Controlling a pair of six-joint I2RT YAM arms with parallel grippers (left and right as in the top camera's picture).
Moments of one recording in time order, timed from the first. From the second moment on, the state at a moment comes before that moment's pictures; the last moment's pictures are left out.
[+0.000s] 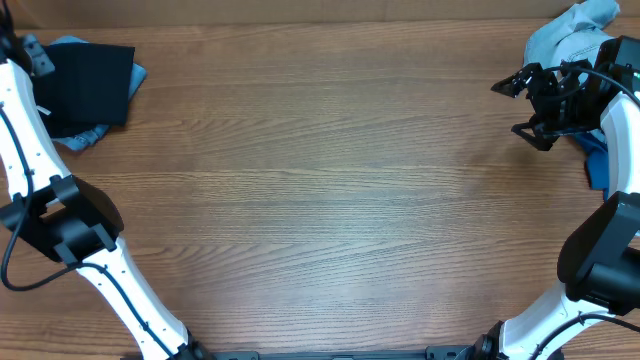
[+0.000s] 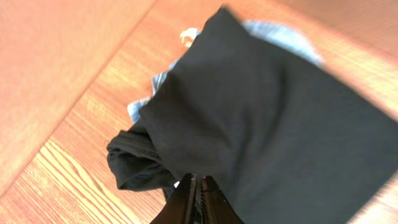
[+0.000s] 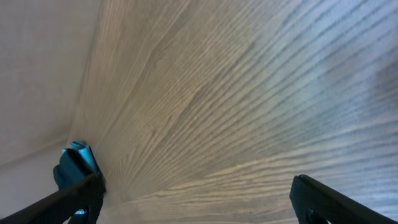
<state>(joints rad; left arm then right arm) 0.49 2.44 2.59 -1.07 -0.20 -0.07 -0.36 1.94 1.67 -1.01 -0.64 0.46</state>
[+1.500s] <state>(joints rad) 0.06 1.78 2.65 -1.69 0.00 -0.12 -0.22 1.43 1.67 -0.98 -0.61 0.06</state>
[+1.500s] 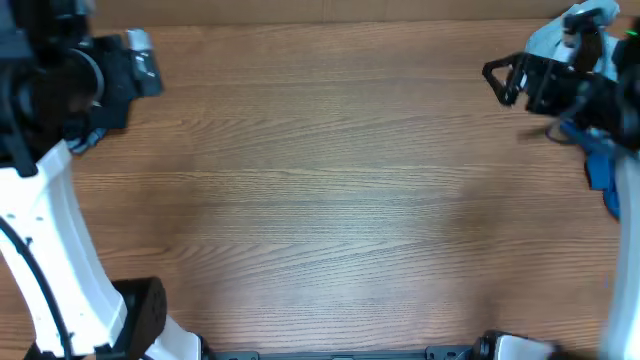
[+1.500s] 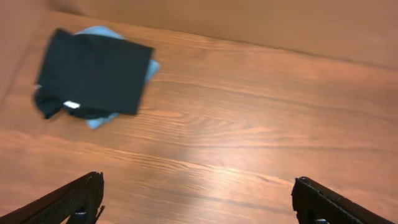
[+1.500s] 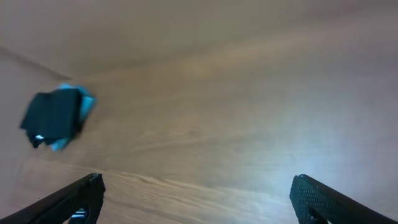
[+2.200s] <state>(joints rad) -0.22 1.59 2.56 -1.69 0.02 -0.18 -0.20 0.96 1.69 -1.01 -0.50 0.02</state>
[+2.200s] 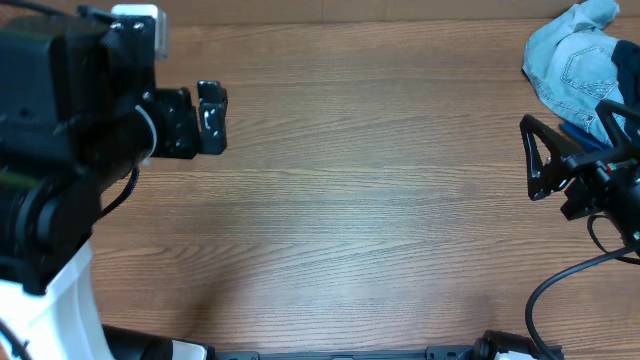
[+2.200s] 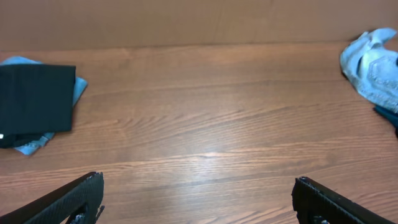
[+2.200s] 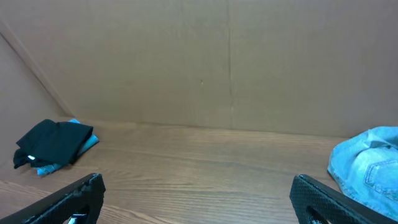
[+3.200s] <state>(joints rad) -0.22 1.61 2.56 -1.69 0.02 -0.18 -0.18 0.55 1.09 -0.78 -0.39 -0.12</state>
